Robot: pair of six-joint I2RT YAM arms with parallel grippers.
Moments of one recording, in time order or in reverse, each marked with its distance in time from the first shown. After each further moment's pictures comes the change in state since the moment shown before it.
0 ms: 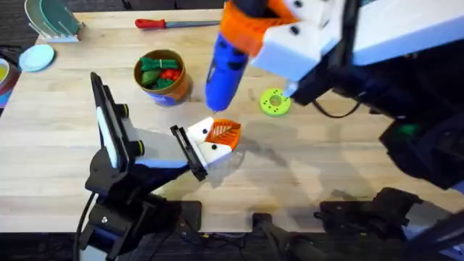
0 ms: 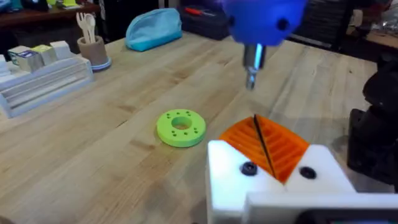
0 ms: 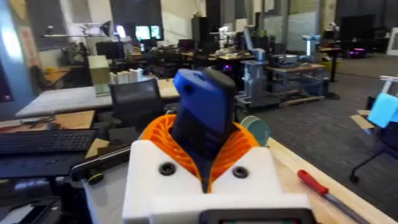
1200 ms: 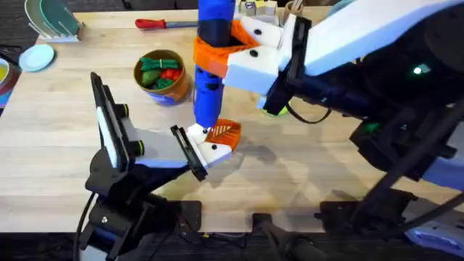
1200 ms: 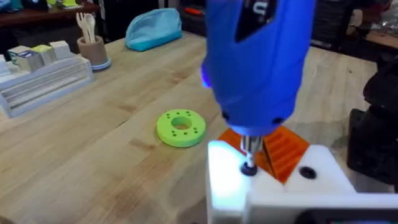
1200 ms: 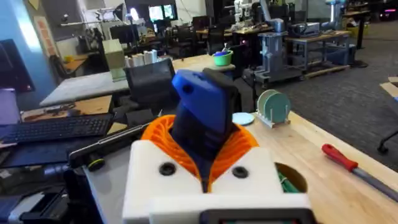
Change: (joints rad) left arm 0.000 0.000 0.000 0.000 0.000 0.000; right arm 0.066 0.125 0.000 0.027 0.000 0.039
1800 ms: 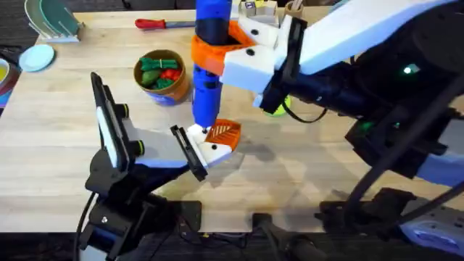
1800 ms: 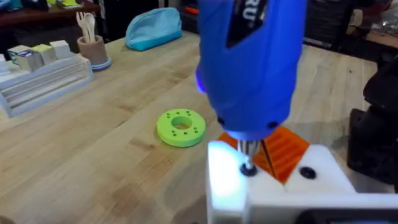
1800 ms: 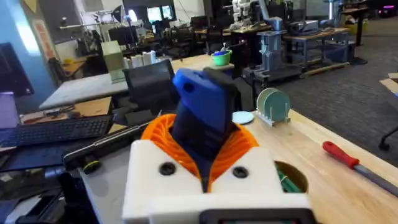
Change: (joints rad) left arm 0.000 0.000 0.000 -0.001 0.000 -0.001; right arm 0.003 0.026 0.000 0.019 0.008 0.013
